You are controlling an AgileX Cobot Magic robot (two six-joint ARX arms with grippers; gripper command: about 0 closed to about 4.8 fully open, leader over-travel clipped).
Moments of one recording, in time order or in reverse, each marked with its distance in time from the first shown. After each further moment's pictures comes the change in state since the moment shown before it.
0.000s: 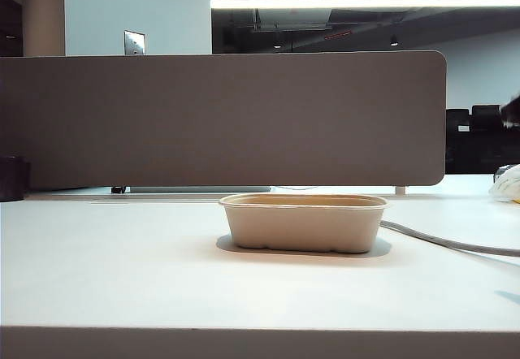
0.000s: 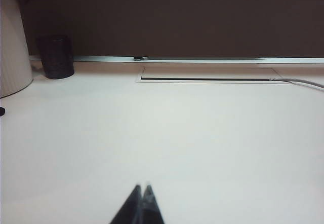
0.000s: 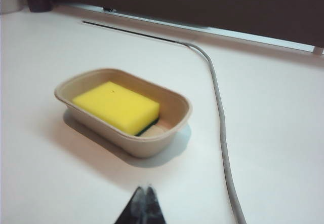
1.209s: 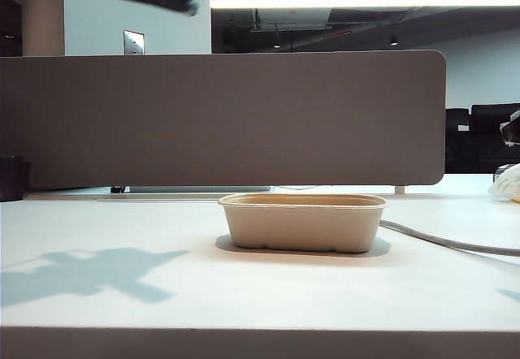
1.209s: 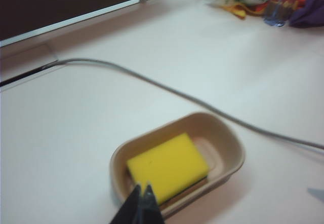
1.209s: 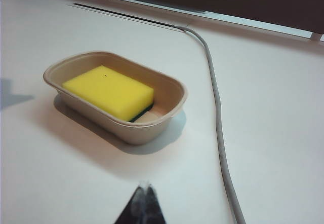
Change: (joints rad) left arm -0.705 1.075 0.871 -0.143 -0.003 0.001; right arm -0.014 0.052 0.000 0.000 0.000 0.000
